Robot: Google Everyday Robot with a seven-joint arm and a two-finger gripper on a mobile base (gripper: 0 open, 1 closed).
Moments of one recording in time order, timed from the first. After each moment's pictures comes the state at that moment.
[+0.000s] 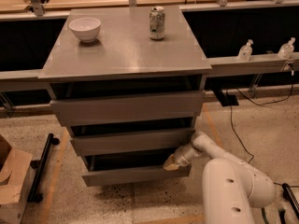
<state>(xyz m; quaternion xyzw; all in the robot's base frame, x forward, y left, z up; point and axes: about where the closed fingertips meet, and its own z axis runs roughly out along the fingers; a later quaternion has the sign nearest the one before) 0.676 -0.106 0.239 -0.59 0.73 0.27 0.22</state>
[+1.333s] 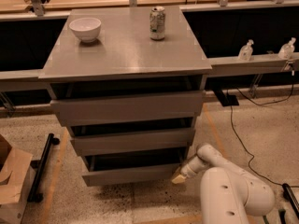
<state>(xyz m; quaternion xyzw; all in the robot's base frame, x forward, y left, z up) 0.621 -0.149 0.174 -0.55 0.77 0.29 0.14</state>
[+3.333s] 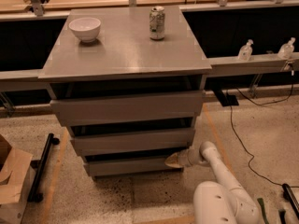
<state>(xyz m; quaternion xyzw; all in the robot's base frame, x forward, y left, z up) 0.724 -0.126 0.197 -0.59 0.67 0.24 0.38</state>
